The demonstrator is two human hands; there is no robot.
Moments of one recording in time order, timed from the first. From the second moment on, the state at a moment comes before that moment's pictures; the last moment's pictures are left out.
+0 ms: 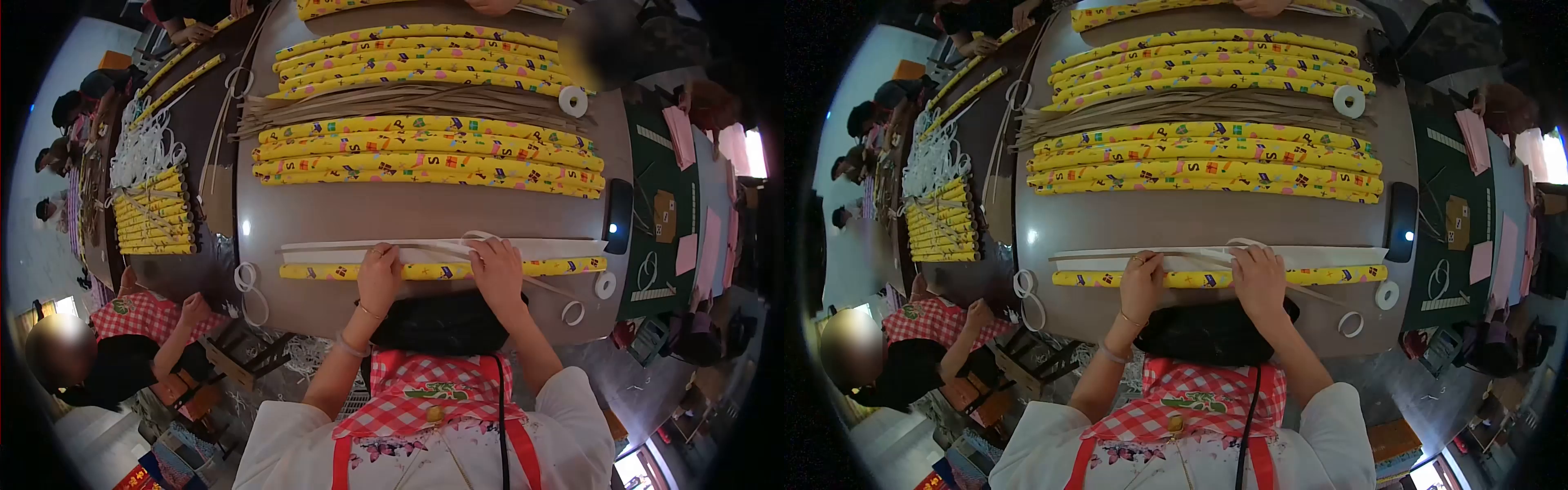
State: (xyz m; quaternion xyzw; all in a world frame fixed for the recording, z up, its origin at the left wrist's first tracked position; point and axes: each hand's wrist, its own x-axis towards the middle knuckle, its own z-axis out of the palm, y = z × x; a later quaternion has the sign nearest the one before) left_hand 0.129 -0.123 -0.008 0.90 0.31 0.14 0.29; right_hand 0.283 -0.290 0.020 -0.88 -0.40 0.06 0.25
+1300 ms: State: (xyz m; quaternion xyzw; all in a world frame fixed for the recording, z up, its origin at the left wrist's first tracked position) left_hand 0.128 -0.132 -0.007 0.89 0.35 0.12 0.26; right_hand 0.356 -0.380 0.003 -0.94 -0.29 0.06 0.17
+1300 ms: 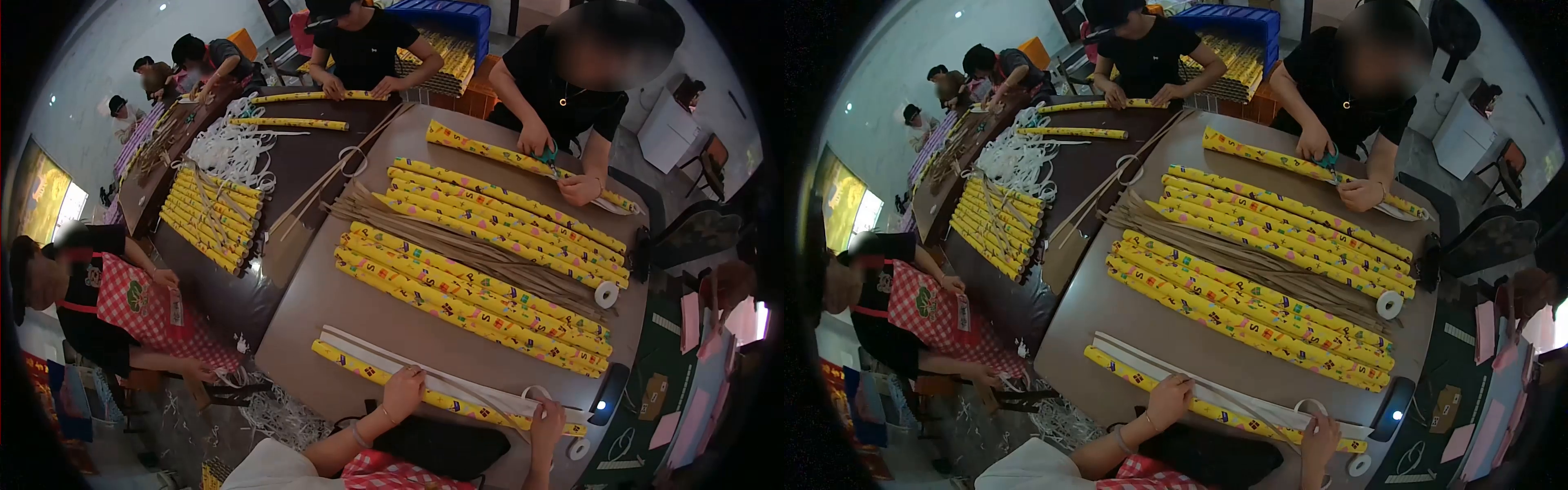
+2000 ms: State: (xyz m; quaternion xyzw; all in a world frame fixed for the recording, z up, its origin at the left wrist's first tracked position) left_hand 0.128 -0.130 -0.007 0.89 0.36 0.10 0.27; right_hand 0.366 -0.408 0.019 -0.95 -0.26 0.01 0.18
